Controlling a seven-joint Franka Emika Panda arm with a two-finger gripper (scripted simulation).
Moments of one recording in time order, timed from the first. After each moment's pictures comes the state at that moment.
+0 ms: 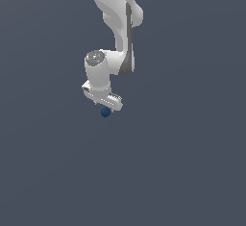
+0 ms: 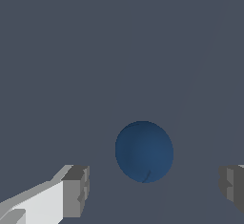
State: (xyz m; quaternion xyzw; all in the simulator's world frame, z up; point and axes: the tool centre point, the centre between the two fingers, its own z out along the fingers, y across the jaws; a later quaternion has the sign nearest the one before) arm -0.091 -0.097 0.082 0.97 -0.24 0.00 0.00
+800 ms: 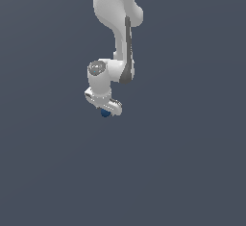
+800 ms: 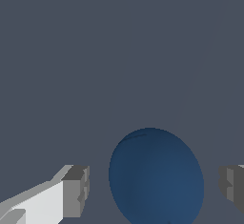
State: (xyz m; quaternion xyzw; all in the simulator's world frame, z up) arm -0.093 -0.098 0.040 0.97 -0.24 0.00 0.00
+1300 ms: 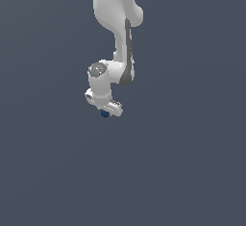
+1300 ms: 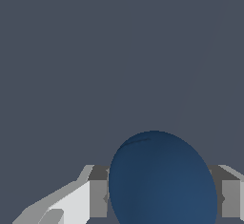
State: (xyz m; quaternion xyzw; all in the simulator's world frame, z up) arm -0.092 -0.097 0.032 0.97 -0.24 0.00 0.00
